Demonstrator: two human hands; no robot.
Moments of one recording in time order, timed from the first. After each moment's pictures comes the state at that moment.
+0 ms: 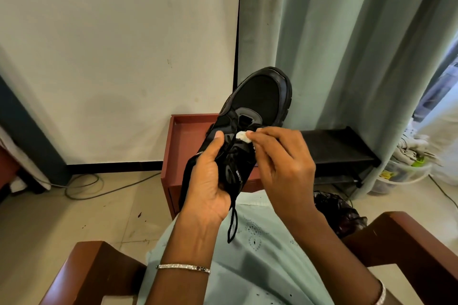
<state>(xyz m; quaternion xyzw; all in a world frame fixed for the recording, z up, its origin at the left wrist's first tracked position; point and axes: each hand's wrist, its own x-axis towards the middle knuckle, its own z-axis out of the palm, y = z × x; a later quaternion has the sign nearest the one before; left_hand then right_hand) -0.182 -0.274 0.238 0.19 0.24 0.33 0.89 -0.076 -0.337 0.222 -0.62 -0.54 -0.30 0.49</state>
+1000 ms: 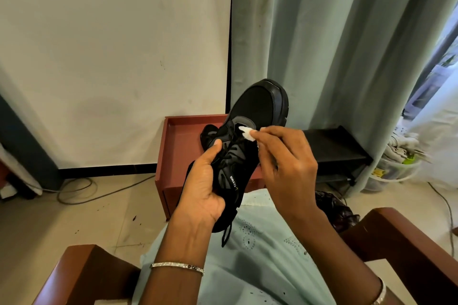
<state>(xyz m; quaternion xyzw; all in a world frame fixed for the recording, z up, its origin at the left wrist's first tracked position) -0.178 -0.276 0.240 0.20 0.29 0.30 0.89 -0.062 -0.347 0.221 -0.63 -0.53 -0.31 0.47</state>
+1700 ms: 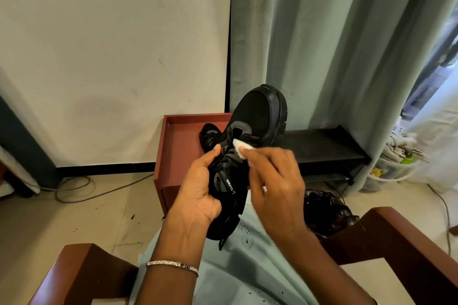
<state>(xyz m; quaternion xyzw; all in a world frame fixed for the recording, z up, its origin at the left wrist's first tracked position) -0.180 -0.271 0.232 0.19 0.30 0.26 0.90 -0.083 -0.356 0.198 -0.65 -0.54 -0.29 0.45</state>
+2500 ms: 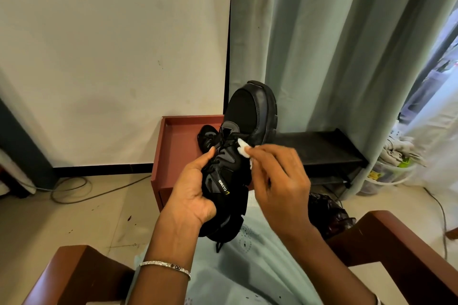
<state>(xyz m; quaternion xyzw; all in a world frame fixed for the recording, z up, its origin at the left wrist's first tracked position) -0.183 -0.261 0.223 0.14 0.30 0.23 0.91 -0.070 -0.356 0.204 -0.64 -0.54 -0.30 0.46</state>
